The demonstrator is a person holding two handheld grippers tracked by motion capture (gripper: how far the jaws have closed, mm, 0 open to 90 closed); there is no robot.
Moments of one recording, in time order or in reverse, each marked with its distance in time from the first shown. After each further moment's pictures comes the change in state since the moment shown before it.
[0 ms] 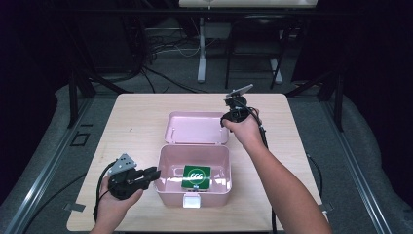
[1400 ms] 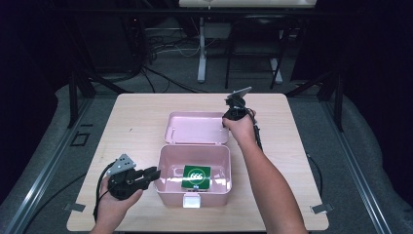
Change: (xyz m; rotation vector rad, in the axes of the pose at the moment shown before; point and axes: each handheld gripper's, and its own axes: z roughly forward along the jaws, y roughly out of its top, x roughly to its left) left arm 0.001 -0.002 0.000 -0.014 -0.006 -0.007; right arm -0.019 0.012 0.046 0.051 -0.021 0.138
